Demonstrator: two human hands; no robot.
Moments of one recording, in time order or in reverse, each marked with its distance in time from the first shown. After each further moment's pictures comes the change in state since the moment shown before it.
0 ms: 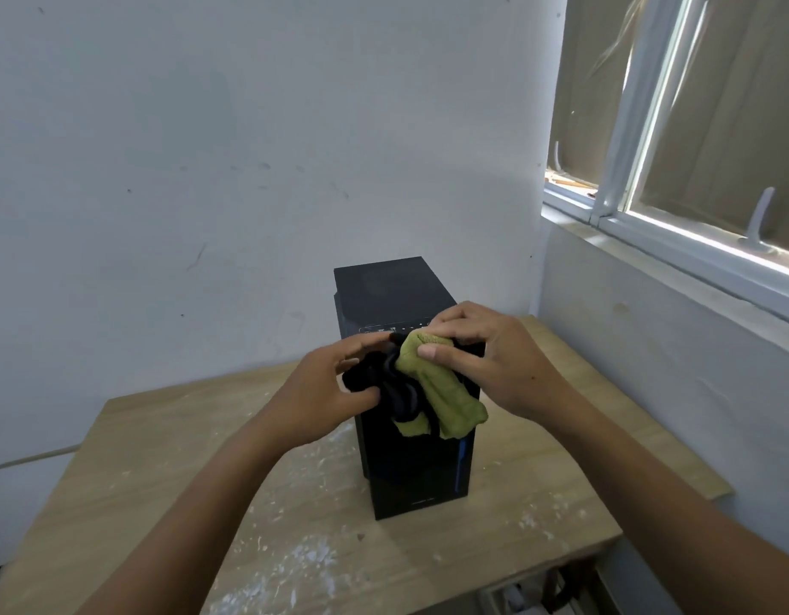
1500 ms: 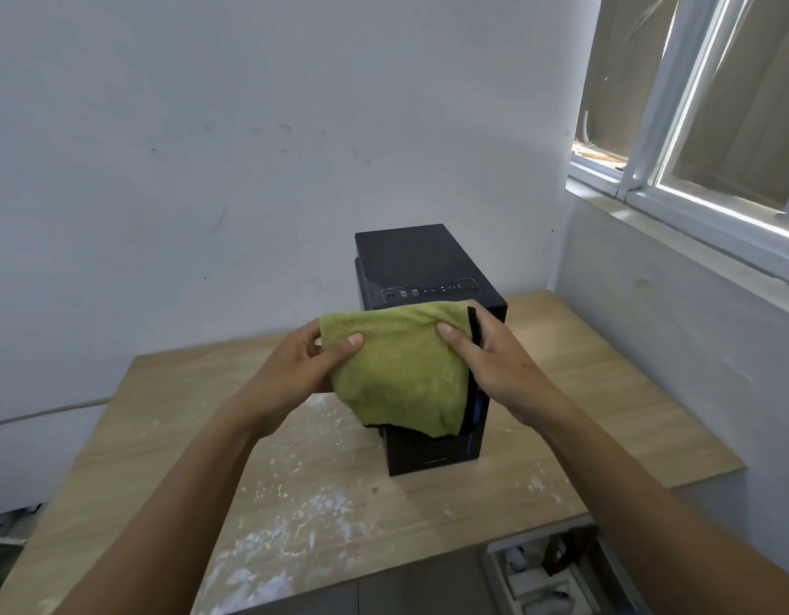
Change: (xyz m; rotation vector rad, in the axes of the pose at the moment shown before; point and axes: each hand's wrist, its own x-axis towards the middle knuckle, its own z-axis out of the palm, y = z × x) left_hand -0.043 -0.005 -0.014 -0.482 0.128 -0.414; right_hand -0.024 0.011 0.044 0.383 0.014 0.356
